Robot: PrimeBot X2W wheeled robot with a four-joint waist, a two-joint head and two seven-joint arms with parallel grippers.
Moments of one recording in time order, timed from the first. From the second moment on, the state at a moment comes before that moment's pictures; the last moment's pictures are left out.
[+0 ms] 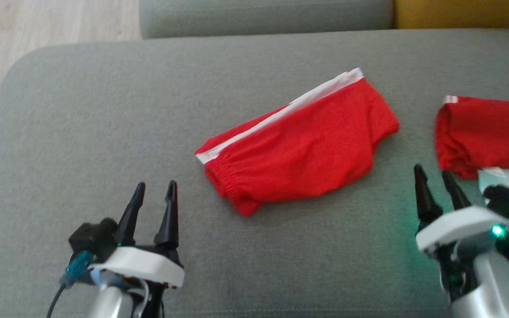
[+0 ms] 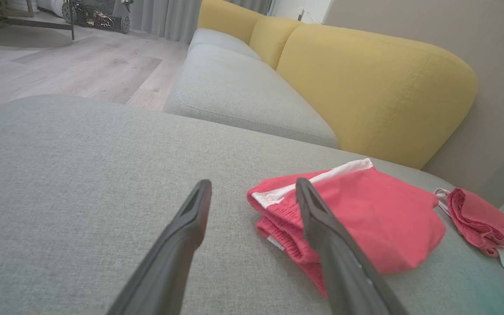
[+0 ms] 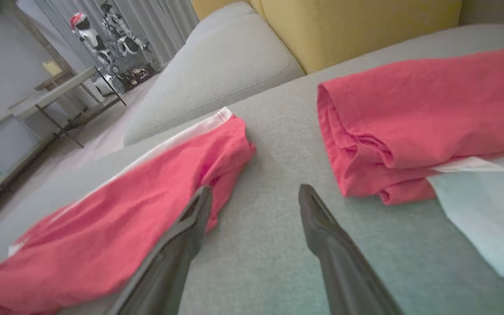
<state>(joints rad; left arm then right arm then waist) -0.04 0.05 -0.23 0.19 -0.36 -0.04 -0.25 -0.16 -0.08 -0.03 0.39 0.43 0.13 0.02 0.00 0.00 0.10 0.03</state>
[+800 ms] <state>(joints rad) -0.12 0.05 -0.35 0.23 -0.34 -0.02 -0.25 -0.50 -0.07 -0.28 0.74 0.47 0.13 0.17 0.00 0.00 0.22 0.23</state>
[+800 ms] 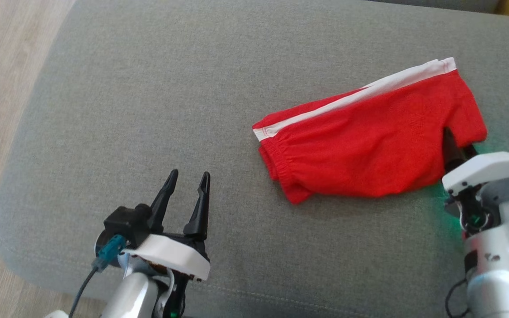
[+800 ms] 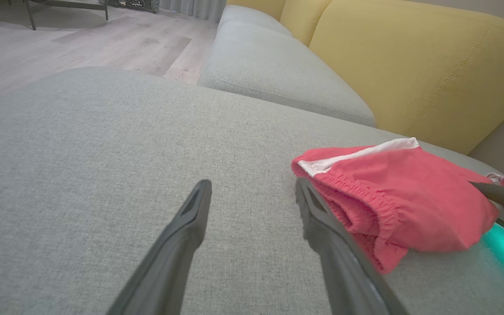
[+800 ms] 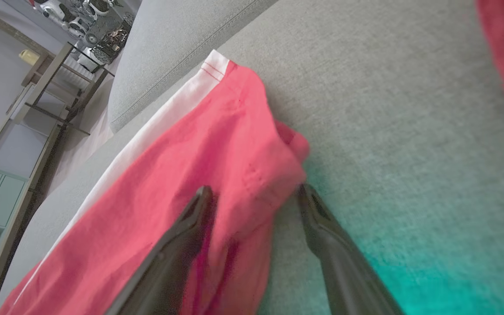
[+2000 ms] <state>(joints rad) -0.14 0.05 -0.36 0.22 -0.37 -0.01 -0.25 -0.37 -0.10 -0.25 0.59 0.51 0.13 0.11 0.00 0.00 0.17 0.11</state>
